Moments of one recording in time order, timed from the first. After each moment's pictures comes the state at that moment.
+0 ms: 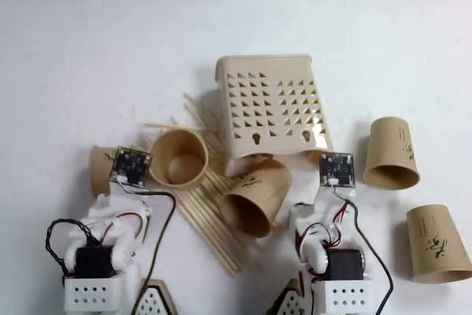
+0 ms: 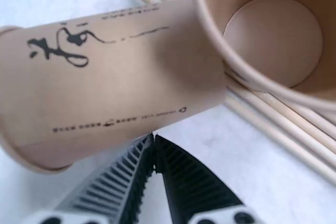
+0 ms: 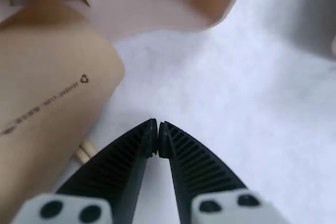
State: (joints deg) left arm -7.0 -104.4 97.2 73.2 -14.2; right arm -3.4 -102.6 96.4 72.3 -2.2
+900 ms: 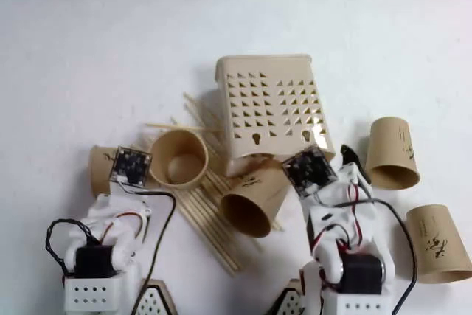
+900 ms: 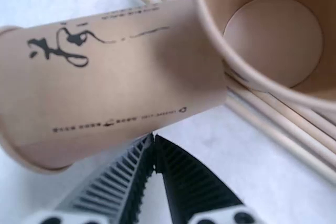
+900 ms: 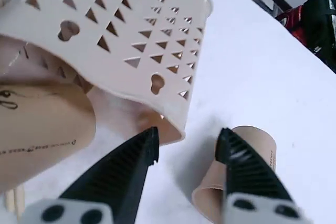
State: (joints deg) left arm -7.0 -104.4 97.2 73.2 -14.2; right arm -0.8 -96.8 74.8 64.2 39.4
